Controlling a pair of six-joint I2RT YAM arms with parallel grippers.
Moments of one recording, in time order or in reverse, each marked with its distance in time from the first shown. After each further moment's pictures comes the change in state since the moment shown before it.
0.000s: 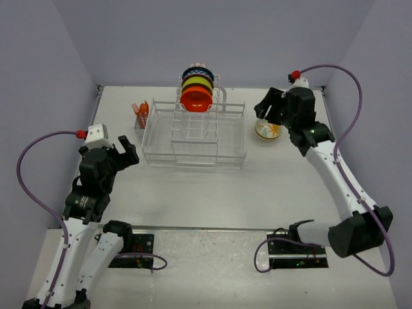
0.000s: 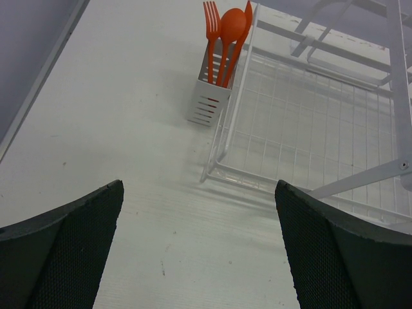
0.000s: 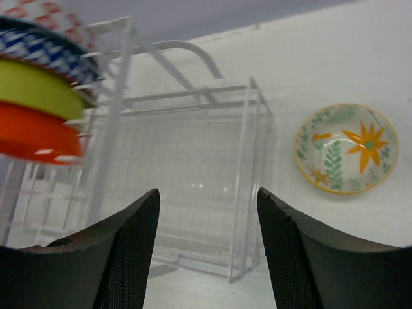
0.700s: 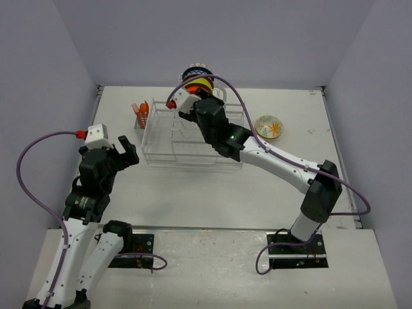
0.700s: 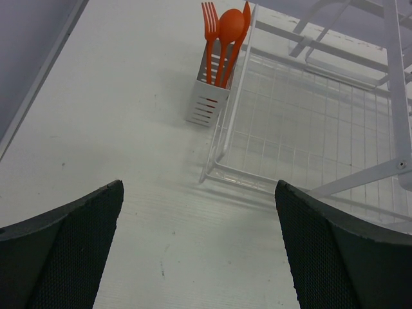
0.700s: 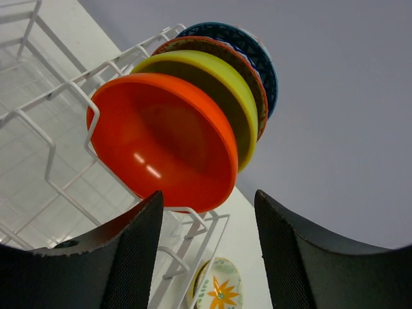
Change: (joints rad) left arm 0.001 -0.004 0.000 0.000 0.004 0.000; right arm 0.711 0.361 0.294 0.338 0.608 -1.168
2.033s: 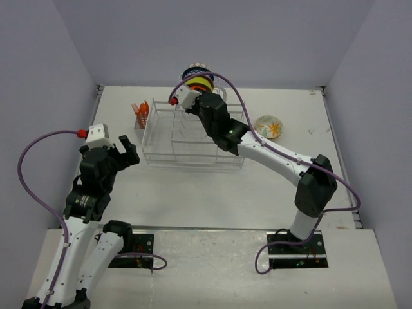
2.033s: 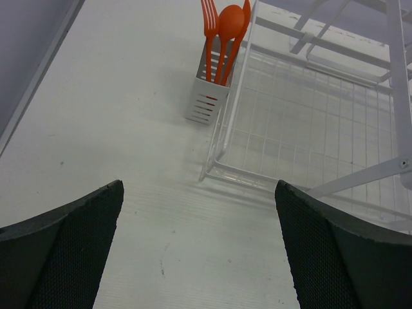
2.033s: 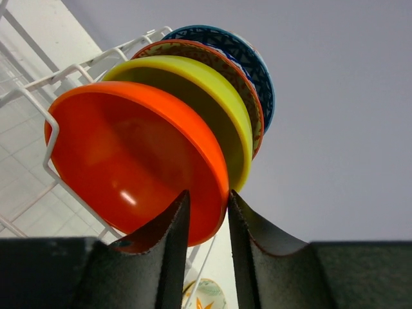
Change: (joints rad) left arm 0.000 0.013 0.000 0.000 0.005 0.000; right arm -0.074 0.075 0.008 0.084 -0.084 -0.109
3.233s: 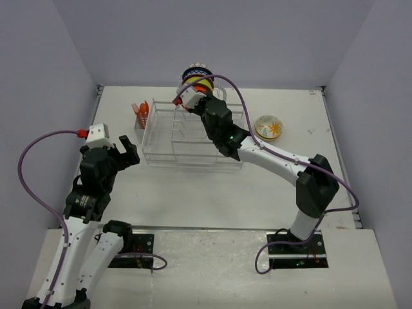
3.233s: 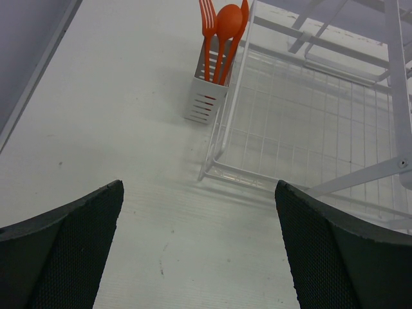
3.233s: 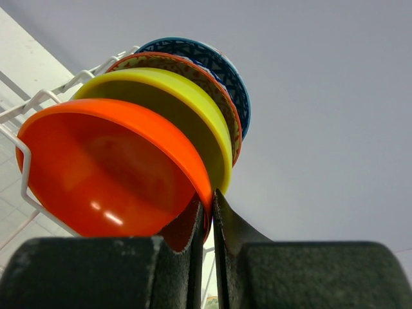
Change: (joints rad) left arm 0.000 0.000 0.000 0.000 0.006 0.000; right arm -0.009 -0.016 -0.135 0.283 0.029 -0.003
